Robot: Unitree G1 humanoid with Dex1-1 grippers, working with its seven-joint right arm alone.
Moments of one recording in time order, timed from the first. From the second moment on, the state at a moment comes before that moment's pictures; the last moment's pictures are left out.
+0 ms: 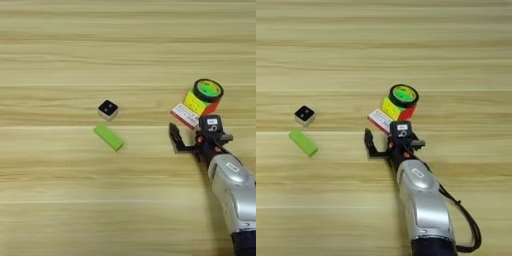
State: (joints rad) arm -0.02 -0.14 -0.12 0.07 0.08 0.26 0.21
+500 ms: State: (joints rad) arm 0.01 -0.13 -0.02 0.04 0.10 0.22 0.32
